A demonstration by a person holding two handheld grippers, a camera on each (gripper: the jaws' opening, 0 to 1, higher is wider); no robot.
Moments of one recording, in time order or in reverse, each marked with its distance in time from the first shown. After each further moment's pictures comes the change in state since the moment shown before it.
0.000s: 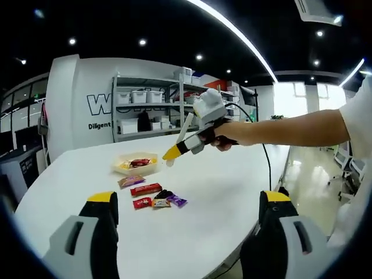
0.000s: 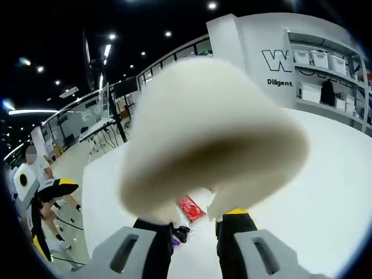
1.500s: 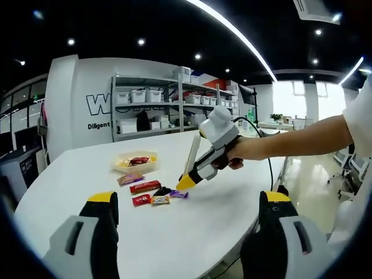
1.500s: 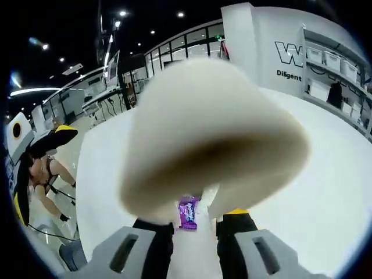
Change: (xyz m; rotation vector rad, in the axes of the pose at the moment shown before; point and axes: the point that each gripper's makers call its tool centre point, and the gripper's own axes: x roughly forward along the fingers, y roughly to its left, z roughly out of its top) left arm -0.002 0.002 -0.009 0.003 0.006 -0.001; right arm 0.001 0.012 -0.072 -0.092 0.135 -0.014
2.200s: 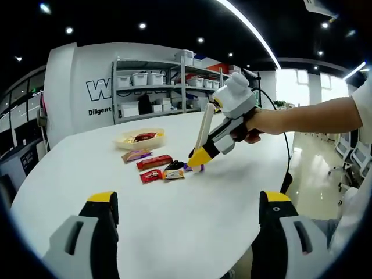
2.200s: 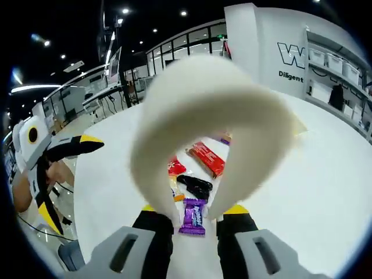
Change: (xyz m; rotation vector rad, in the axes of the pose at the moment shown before) left arm 0.026 0.035 -0.056 0.004 0.111 -0.009; right arm 0.014 0.010 0.001 0.002 0.002 0.012
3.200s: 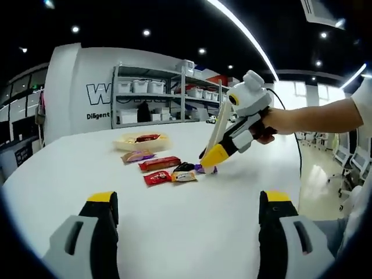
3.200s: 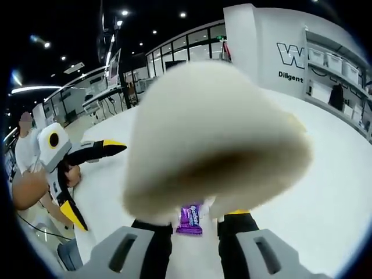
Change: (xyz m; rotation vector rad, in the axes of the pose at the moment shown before) left arm 0.028 0.020 -0.012 -0.019 -0.082 -0.010; right arm 0.001 -0.010 0.001 -0.035 -0.004 -0.014
